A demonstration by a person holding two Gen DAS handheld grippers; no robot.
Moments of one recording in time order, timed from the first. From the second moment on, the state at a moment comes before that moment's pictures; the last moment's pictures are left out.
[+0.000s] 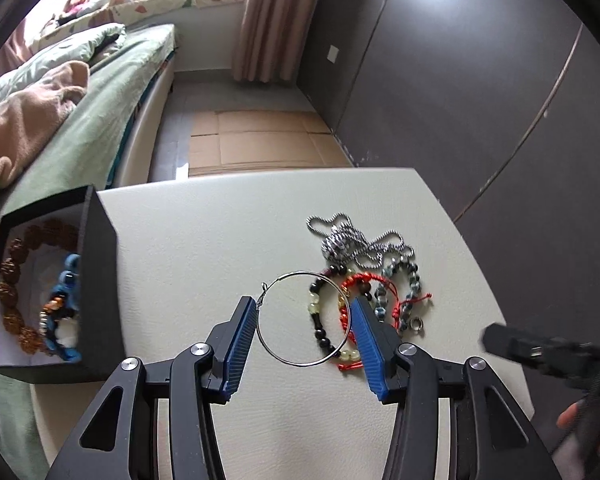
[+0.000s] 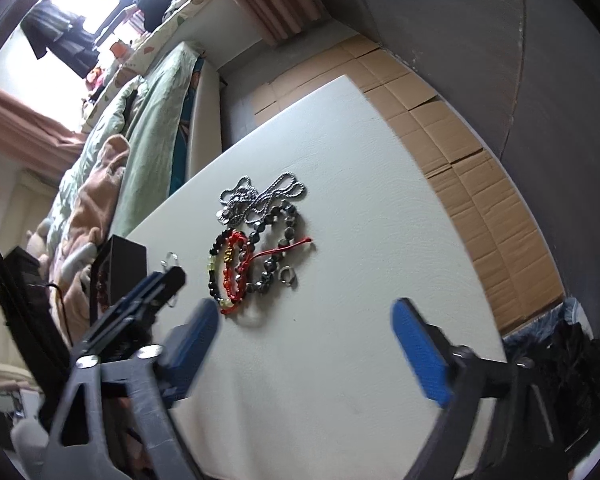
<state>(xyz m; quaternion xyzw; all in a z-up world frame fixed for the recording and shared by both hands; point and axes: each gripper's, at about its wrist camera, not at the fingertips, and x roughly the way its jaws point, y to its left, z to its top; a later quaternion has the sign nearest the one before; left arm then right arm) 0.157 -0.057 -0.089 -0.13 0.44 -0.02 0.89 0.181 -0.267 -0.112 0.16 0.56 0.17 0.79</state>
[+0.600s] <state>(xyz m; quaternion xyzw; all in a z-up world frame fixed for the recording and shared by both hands) 0.139 -0.010 -0.060 -0.17 0.41 -0.01 0.89 0.198 -0.215 -0.134 0.05 0.58 0.15 0.80</state>
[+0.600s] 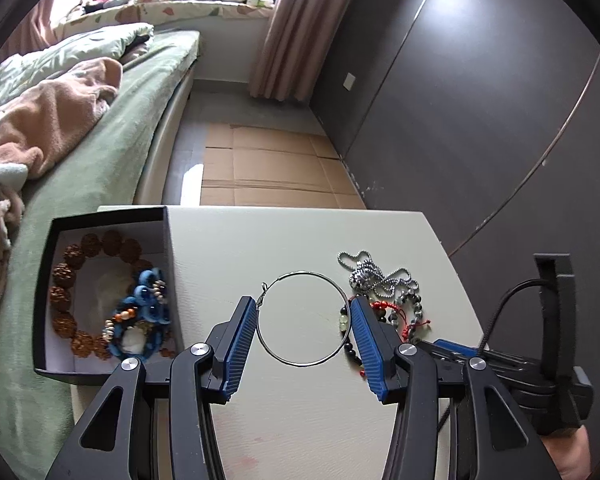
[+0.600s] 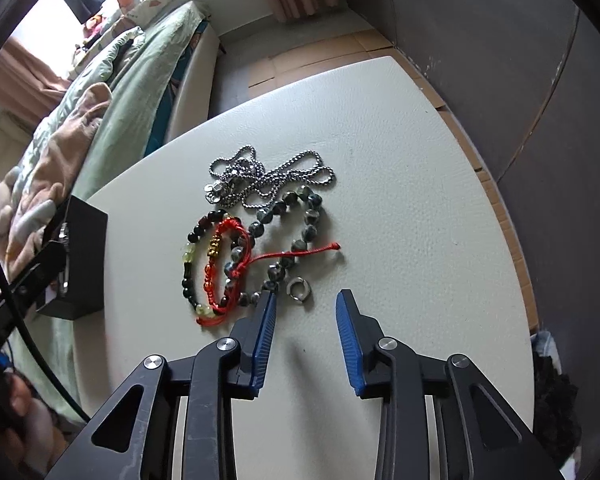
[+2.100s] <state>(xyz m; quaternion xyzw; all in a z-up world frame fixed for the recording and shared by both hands) 0.108 0.103 -0.045 -0.24 0.39 0.08 0.89 0.173 -0.146 -0.082 0.05 0.51 0.24 0.82</state>
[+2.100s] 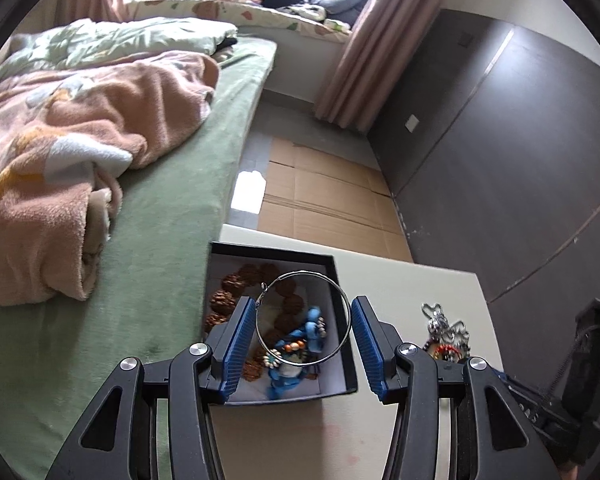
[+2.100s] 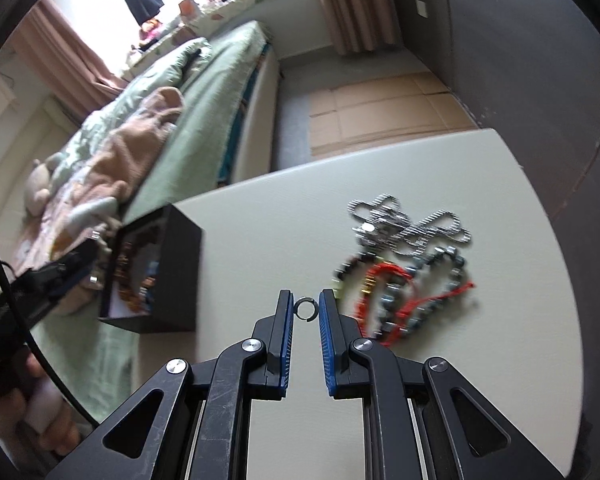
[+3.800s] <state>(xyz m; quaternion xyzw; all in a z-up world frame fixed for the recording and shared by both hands) 0.088 0.149 -0.042 -0.32 0.38 0.12 0.86 0.177 -0.061 -0.086 0.19 0.50 0.34 0.78</state>
